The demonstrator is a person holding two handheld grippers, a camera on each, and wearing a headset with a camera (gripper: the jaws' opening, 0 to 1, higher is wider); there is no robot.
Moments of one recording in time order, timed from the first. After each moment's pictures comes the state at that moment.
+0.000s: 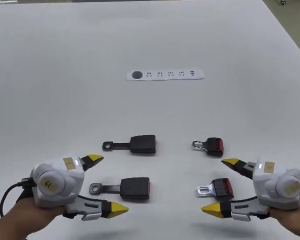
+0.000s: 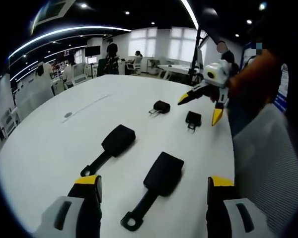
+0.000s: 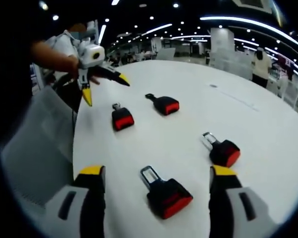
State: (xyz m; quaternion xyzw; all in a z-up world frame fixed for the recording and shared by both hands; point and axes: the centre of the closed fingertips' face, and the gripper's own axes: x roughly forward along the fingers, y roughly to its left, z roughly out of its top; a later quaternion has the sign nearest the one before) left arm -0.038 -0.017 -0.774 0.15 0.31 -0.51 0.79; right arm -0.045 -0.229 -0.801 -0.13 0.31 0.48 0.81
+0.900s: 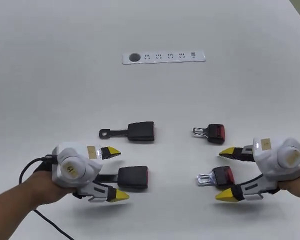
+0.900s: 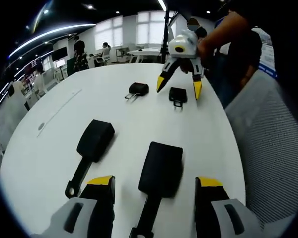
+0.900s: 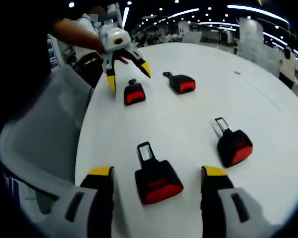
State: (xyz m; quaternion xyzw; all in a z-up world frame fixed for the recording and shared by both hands) left arm -0.037 -0.038 -0.819 0.24 0.32 -0.58 0.71; right arm -0.048 -0.249 -0.828 -0.18 0.36 0.57 0.72
